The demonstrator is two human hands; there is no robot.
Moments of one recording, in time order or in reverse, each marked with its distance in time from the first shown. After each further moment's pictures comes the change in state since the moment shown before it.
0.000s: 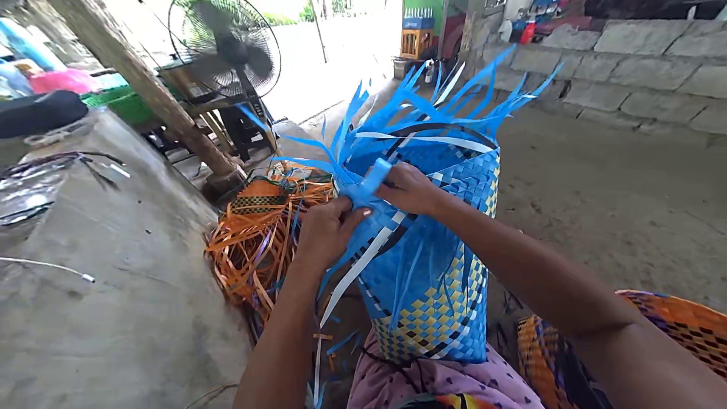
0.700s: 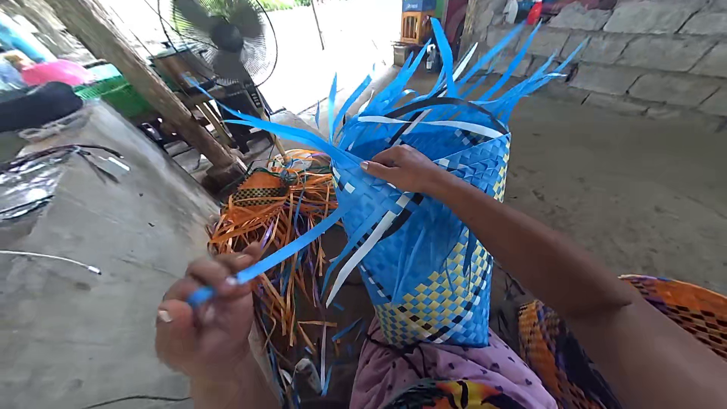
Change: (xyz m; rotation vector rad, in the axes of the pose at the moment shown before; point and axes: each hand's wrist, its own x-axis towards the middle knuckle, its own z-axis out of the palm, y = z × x) left_hand -0.111 -0.040 -0.073 -1.055 0.309 0.350; right_hand 0.018 -0.010 -0.013 -0.027 -0.228 0.335
